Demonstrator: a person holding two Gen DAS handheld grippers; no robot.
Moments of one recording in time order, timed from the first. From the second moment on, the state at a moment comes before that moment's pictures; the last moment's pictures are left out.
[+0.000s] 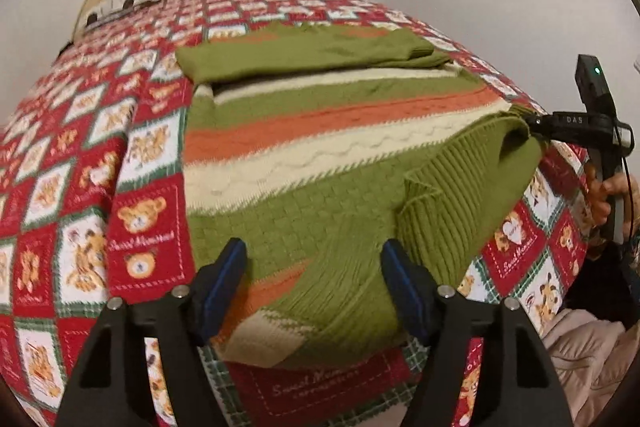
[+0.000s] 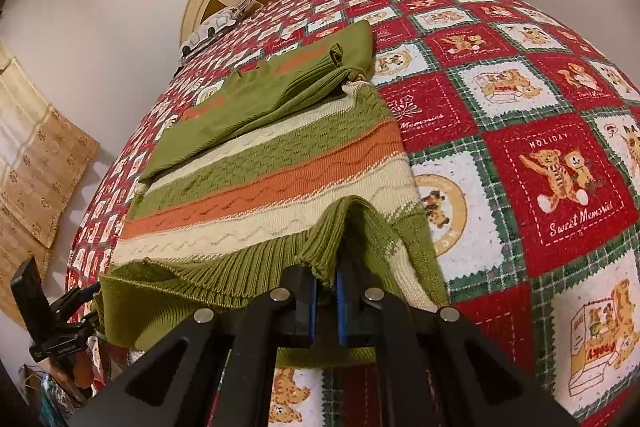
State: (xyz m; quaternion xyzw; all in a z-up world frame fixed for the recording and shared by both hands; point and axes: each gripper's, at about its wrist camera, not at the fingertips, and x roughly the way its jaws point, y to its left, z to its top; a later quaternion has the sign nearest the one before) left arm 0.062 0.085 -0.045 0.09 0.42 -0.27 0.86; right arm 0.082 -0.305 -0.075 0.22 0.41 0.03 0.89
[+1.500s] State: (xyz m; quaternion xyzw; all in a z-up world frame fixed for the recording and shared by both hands) left arm 0.122 0.124 -0.053 -0.08 0.44 -0.21 0.87; right arm 0.052 -0.341 -0.018 0.28 0.27 0.03 0.92
